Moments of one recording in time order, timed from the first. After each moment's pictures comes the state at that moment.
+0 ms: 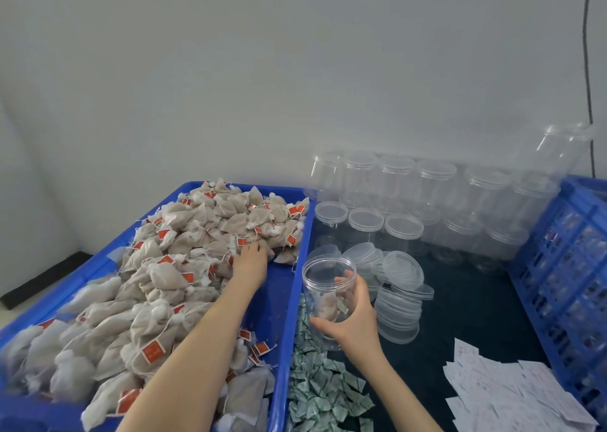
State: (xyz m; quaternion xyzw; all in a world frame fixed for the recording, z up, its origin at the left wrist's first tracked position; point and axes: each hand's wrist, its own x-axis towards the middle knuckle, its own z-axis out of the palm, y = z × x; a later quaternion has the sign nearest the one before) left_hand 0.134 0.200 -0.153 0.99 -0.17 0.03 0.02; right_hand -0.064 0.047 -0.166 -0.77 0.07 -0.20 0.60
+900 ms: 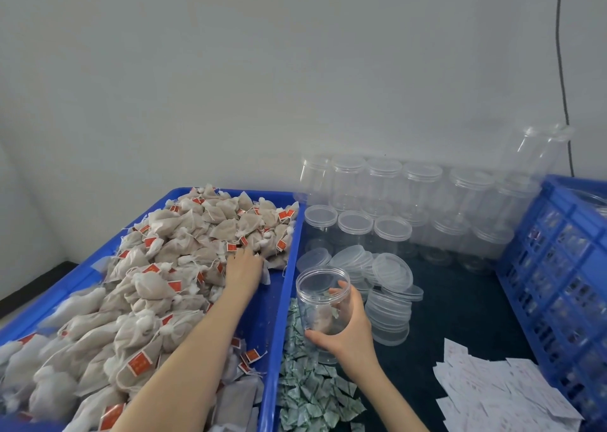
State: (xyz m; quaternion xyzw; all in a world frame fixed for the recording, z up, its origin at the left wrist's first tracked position) left_hand 0.127 0.192 -0.148 0.97 -0.19 0.11 -0.07; right_hand -0.075 0.045 -0.170 -0.76 0.08 -0.19 0.62
